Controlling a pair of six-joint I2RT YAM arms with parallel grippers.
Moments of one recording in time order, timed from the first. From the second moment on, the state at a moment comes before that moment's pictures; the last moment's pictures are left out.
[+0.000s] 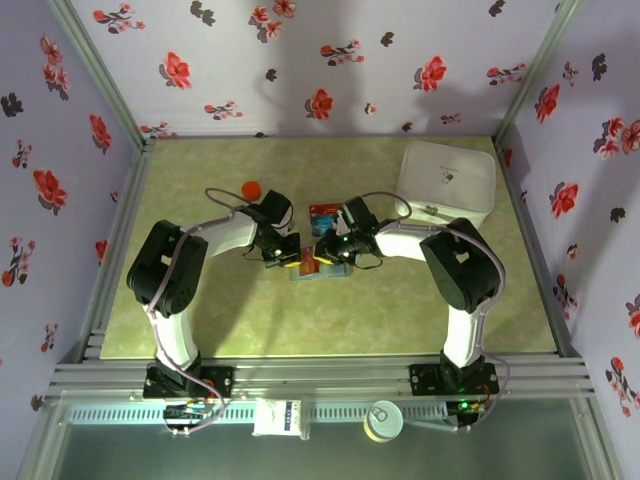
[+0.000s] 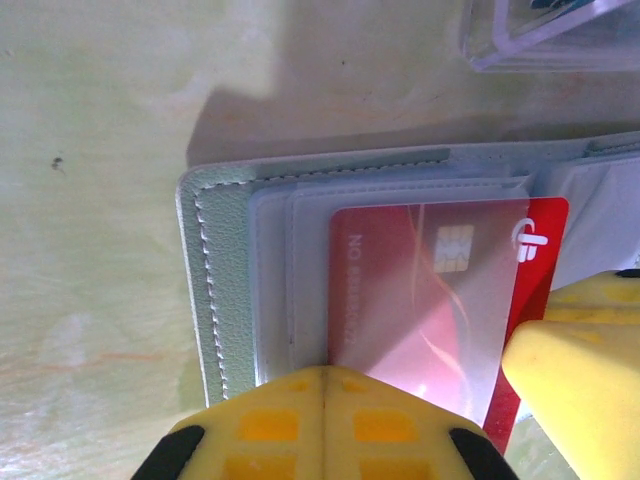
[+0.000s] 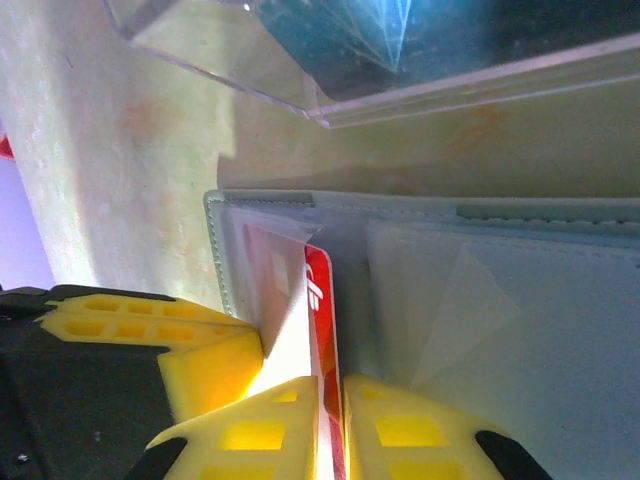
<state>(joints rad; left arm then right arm) -0.56 1.86 1.14 -0.55 0.36 -0.67 0.61 1.90 1.04 -0.10 -0.56 0.87</state>
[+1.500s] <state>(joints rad) -0.56 1.86 1.14 -0.55 0.36 -0.66 0.56 1.69 1.12 -0.49 -0.40 0.49</state>
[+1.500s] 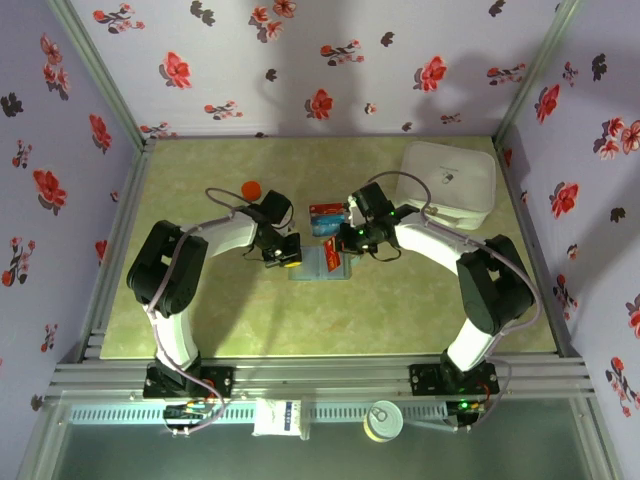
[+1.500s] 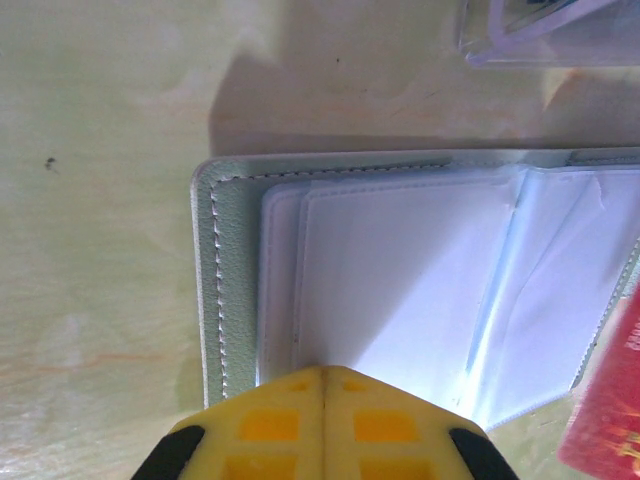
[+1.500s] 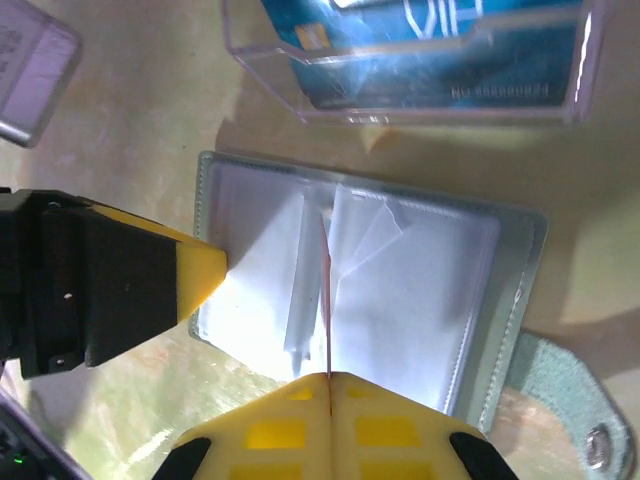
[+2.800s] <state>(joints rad) -0.56 1.78 1.13 -0.62 0.31 -0.66 0.54 2.21 2.16 -1.19 -0.20 -0.94</state>
